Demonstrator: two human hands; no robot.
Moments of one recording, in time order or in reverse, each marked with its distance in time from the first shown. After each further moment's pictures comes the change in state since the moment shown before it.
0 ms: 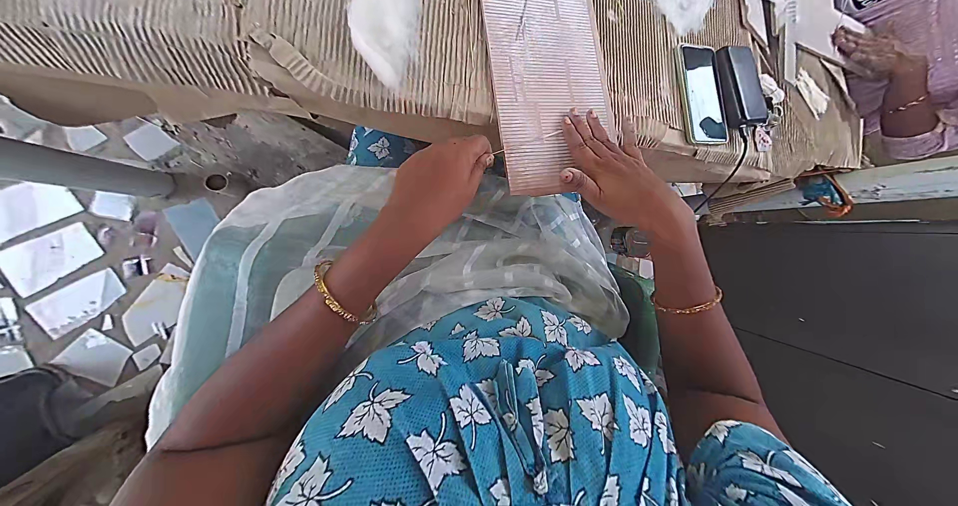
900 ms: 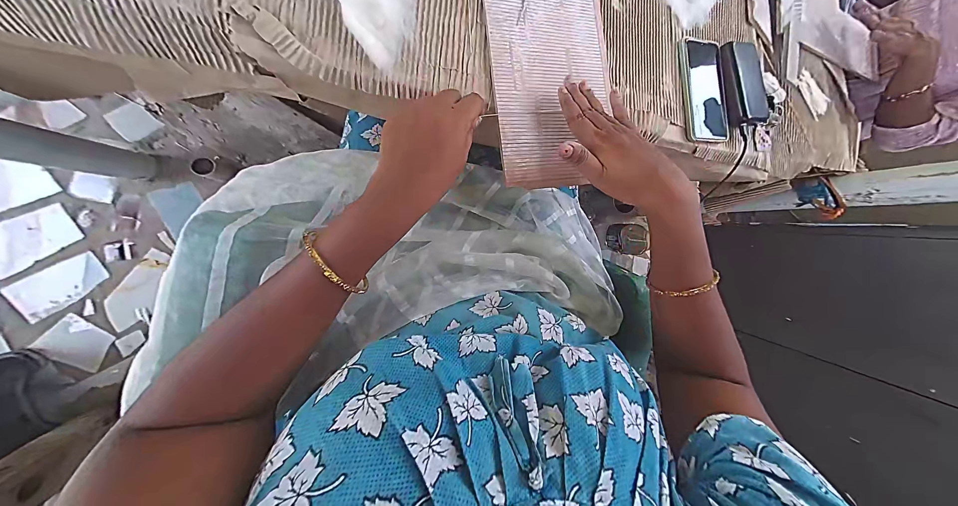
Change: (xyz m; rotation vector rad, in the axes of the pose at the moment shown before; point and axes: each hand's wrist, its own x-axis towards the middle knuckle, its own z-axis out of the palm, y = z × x) left_hand 0.015 -0.002 -0.003 0.175 0.214 0.043; right_hand 0.019 -0.002 -0.021 0.018 -0.010 -0.103
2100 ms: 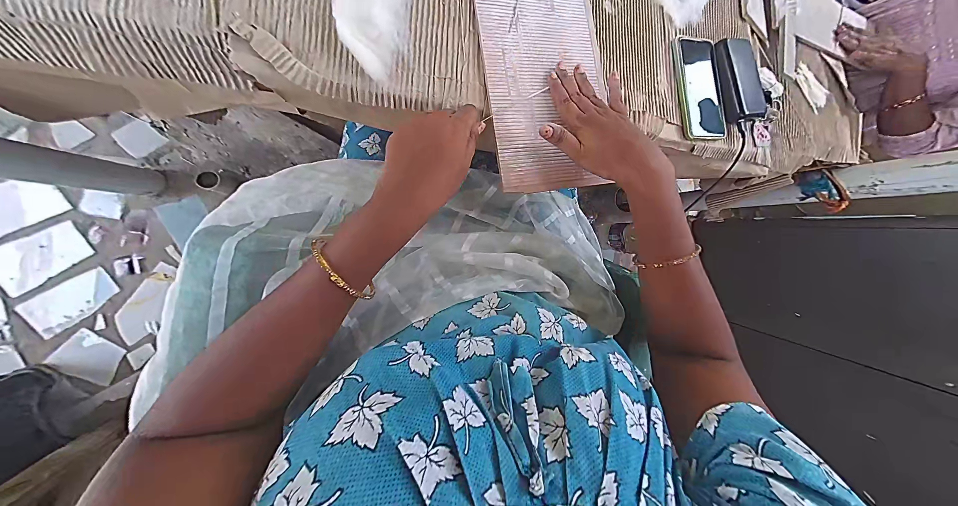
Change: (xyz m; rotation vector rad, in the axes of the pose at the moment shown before) left_hand 0.006 0.006 0.001 -0.010 -0.143 -0.104; right_hand 0.029 0.013 0.009 -0.070 0.000 0.122
